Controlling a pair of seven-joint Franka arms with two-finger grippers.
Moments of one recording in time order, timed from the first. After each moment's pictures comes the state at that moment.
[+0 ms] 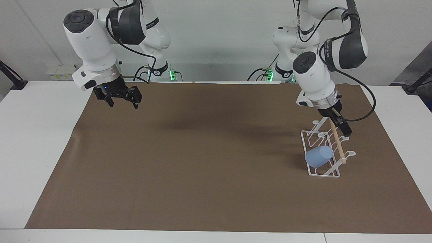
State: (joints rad) left arm -0.20 0.11 -0.08 -1.75 0.65 1.77 0.93; right arm -0.52 0.02 0.56 -1.71 -0.05 1.70 0.13
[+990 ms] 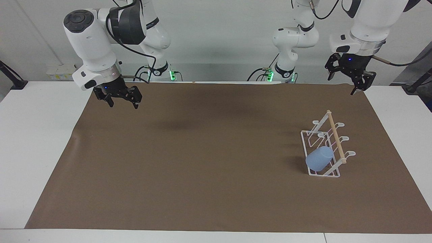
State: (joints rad) left arm -0.07 -0.03 -0.09 -1.53 0.13 1.48 0.81; right arm -0.52 0.02 0.56 -1.71 -0.05 1.70 0.13
